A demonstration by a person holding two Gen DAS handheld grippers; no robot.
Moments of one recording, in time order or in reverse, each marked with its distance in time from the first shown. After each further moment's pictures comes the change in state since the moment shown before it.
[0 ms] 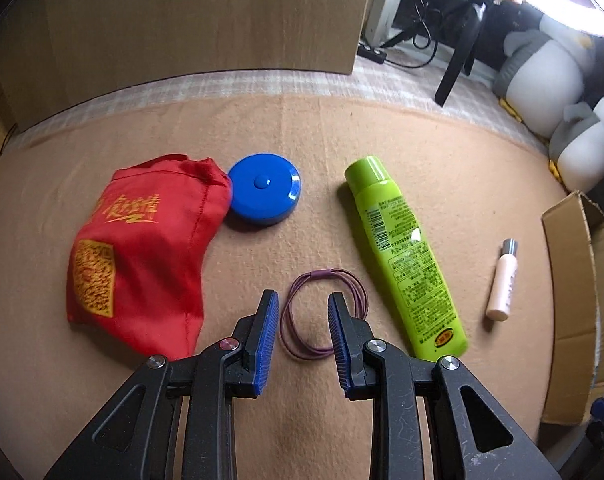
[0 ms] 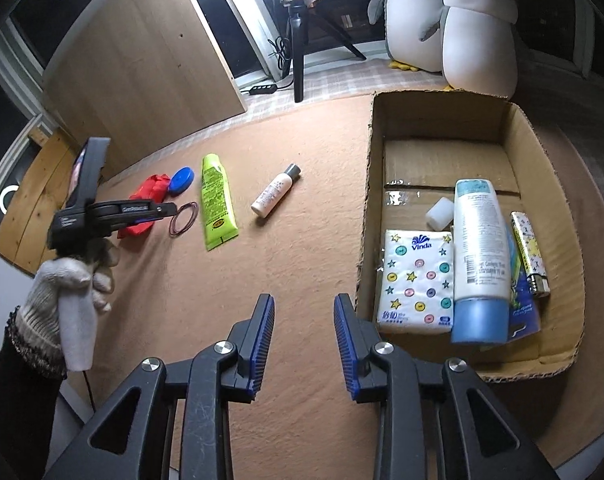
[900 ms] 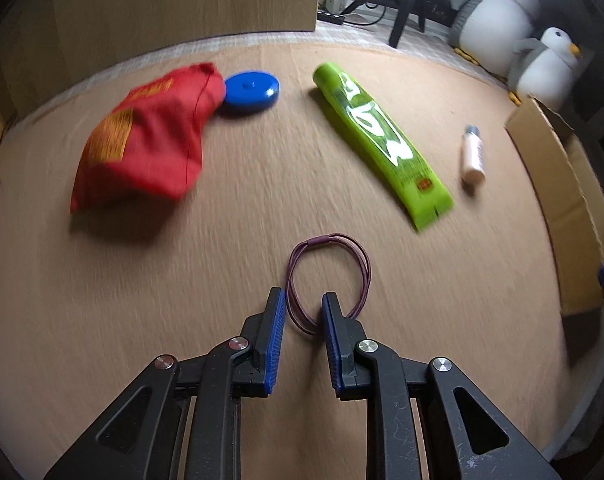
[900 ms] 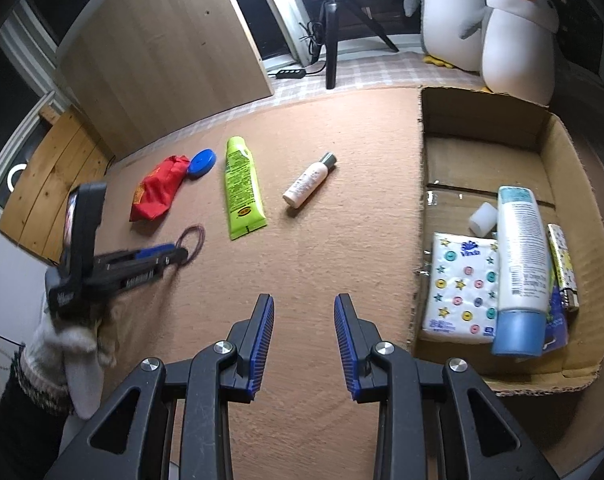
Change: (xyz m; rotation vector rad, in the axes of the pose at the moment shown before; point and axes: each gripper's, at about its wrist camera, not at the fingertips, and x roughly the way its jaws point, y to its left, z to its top) left arm -0.031 0.001 -0.105 0.107 0.001 -0.053; right arm 0.022 0.027 0.005 -0.062 0.044 0.036
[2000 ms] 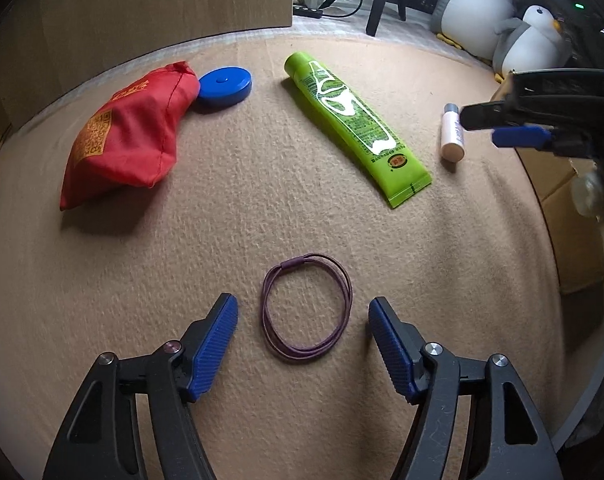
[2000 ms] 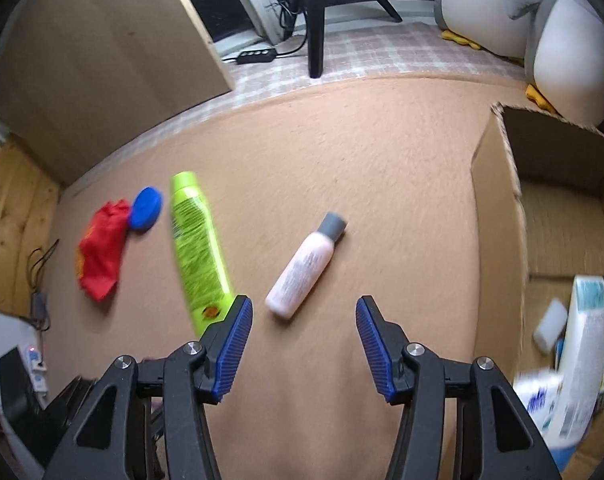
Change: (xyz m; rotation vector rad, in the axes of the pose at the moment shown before) left arm 0.001 -0.013 -0.002 0.054 0.006 0.008; right arm 0.106 0.000 0.103 0.098 0.122 -0.089
